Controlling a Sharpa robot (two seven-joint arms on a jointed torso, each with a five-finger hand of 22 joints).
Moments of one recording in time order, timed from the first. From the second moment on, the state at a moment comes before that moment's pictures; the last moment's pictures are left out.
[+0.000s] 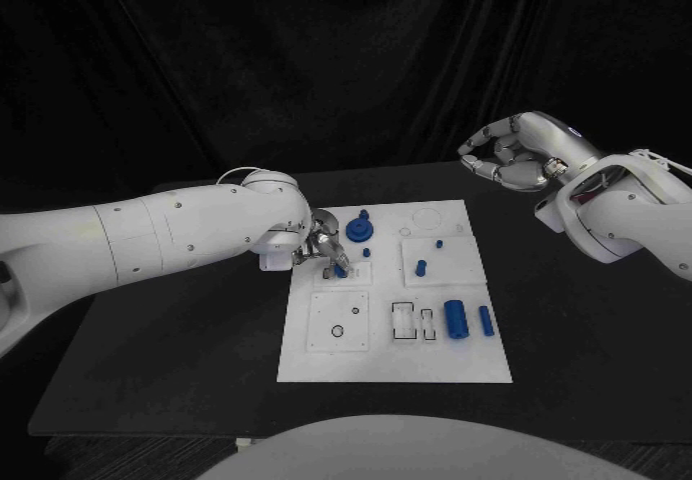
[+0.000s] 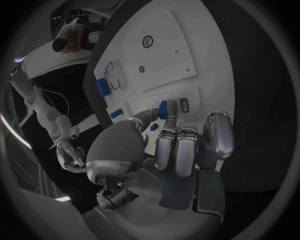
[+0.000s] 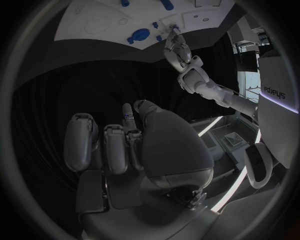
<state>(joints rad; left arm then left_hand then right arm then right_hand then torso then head) 1.32 -0.59 -0.21 1.31 -0.96 0.27 -0.50 1.01 0.03 0.46 -0.04 0.41 1.03 0.06 0.23 0.92 1.47 0.00 1.57 1.31 1.47 -0.04 1.57 1.31 0.07 1.33 0.07 1.33 1.31 1.39 -0.92 -0.21 1.50 -1.21 -0.57 0.18 1.39 -0.03 0.23 0.24 0.48 0.85 0.12 0.32 0.11 1.46 0.03 1.57 1.31 1.47 -0.04 1.49 1.31 0.05 1.46 0.06 1.30 1.31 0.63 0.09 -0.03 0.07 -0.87</state>
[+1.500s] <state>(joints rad) 1.20 -0.75 -0.21 1.54 -1.08 -0.36 -0.45 1.00 0.04 0.42 0.07 0.42 0.95 0.06 0.28 1.01 1.47 -0.01 1.54 1.31 1.47 -0.05 1.57 1.31 0.07 1.39 0.05 1.35 1.31 1.38 -0.95 -0.21 1.52 -1.21 -0.57 0.15 1.40 -0.02 0.25 0.22 0.49 0.84 0.13 0.31 0.10 1.47 0.03 1.57 1.31 1.47 -0.04 1.48 1.31 0.05 1.46 0.07 1.28 1.31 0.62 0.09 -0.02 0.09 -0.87</state>
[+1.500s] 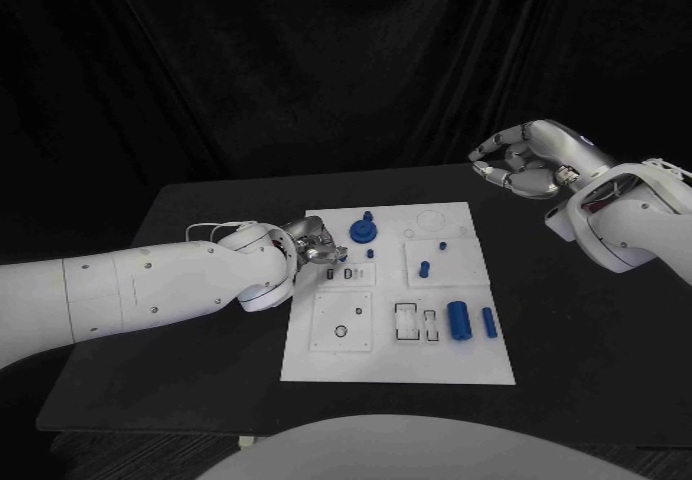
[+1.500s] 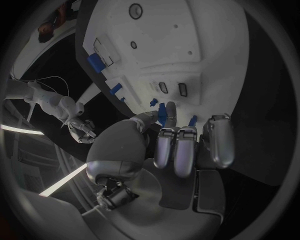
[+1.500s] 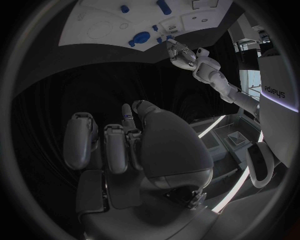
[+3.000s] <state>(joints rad) 1.17 -0.73 -0.21 1.53 -1.10 -0.28 -0.46 1.00 0.04 0.40 0.10 0.39 0.96 0.05 0.29 1.02 1.46 -0.01 1.54 1.31 1.47 -0.06 1.57 1.31 0.07 1.40 0.05 1.35 1.31 1.38 -0.95 -0.21 1.52 -1.21 -0.56 0.14 1.41 -0.02 0.25 0.22 0.49 0.84 0.13 0.31 0.10 1.47 0.04 1.57 1.31 1.47 -0.04 1.47 1.31 0.06 1.45 0.08 1.25 1.31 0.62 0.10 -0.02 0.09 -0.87</state>
